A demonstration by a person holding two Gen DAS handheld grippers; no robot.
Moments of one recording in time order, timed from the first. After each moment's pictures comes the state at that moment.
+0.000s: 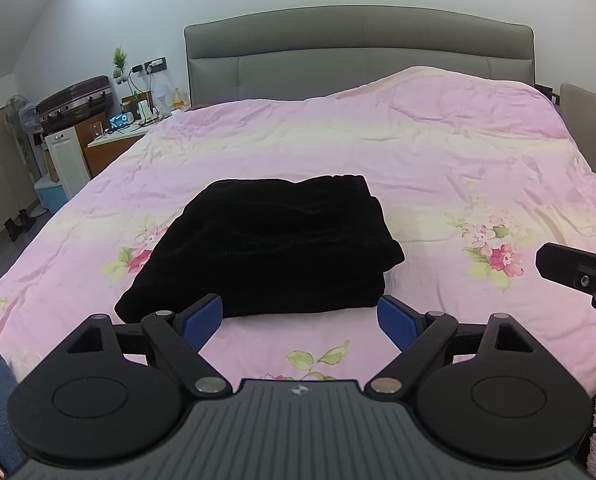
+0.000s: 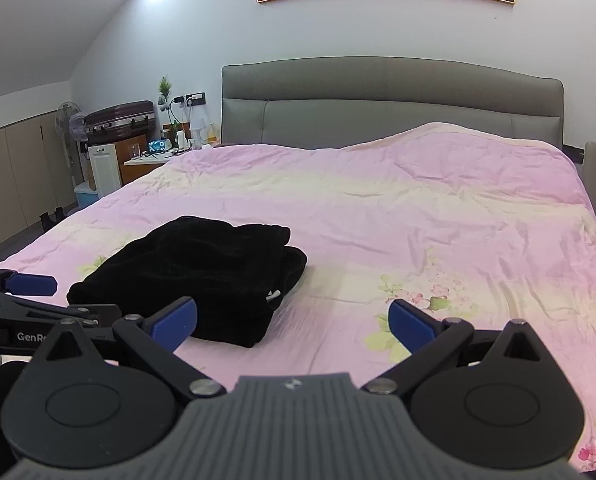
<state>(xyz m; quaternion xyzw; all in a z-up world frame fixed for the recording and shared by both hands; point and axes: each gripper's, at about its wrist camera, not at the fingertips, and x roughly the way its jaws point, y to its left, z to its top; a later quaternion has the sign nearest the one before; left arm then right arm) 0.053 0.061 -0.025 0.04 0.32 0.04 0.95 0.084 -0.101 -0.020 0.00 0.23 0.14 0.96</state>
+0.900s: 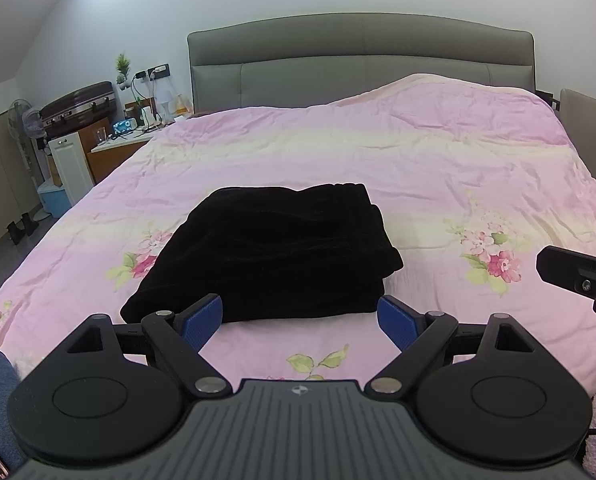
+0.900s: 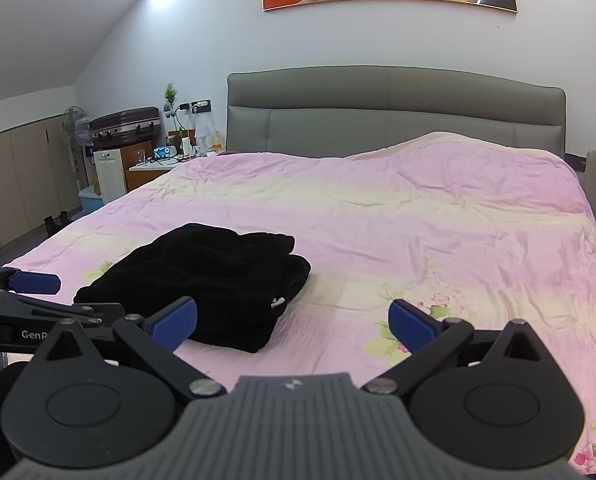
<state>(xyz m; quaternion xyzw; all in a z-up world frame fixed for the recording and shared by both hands) 0.046 0.058 -0.018 0.04 0.31 0.04 0.95 0.076 -0.104 -0.015 -0.01 0.22 0.14 0.96</state>
